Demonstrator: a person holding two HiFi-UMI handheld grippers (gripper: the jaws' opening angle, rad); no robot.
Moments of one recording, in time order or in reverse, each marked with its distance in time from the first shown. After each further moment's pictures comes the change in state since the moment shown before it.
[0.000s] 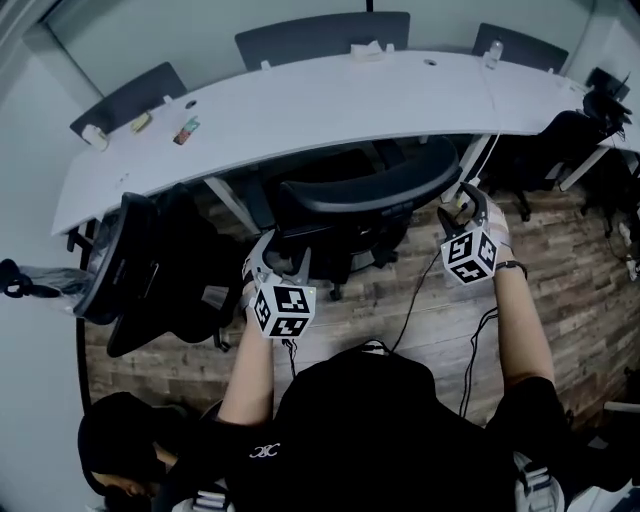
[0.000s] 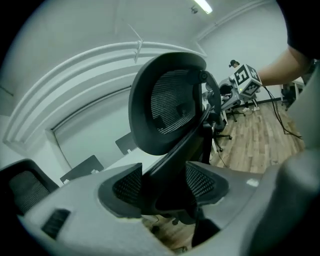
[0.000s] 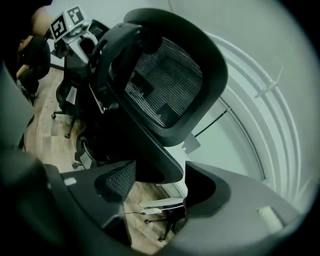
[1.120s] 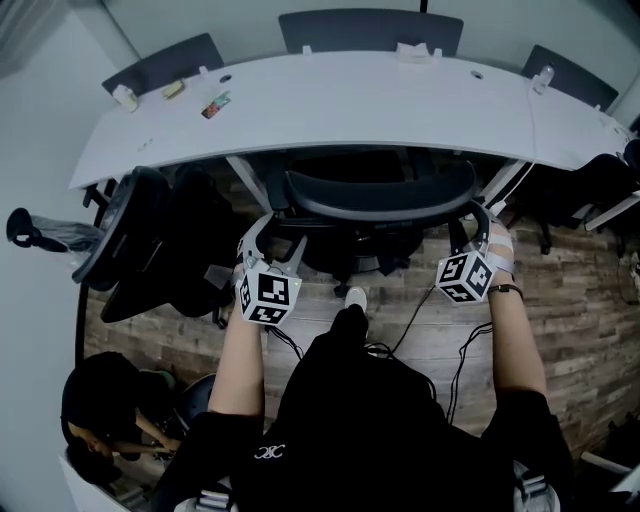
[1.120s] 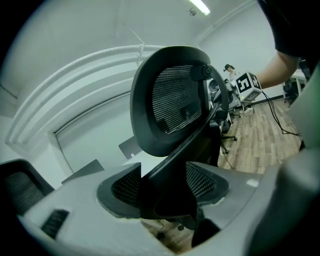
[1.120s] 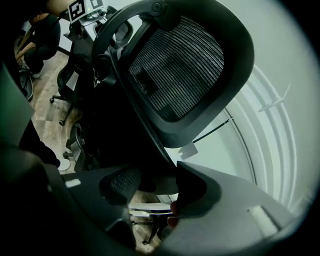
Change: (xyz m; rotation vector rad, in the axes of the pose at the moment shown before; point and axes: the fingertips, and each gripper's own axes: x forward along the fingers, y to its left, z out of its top) left arm 0.029 0.027 -0.001 -0.003 -0.047 0.031; right arm 0.047 -0.004 0.007 -0.146 -0.019 -0.049
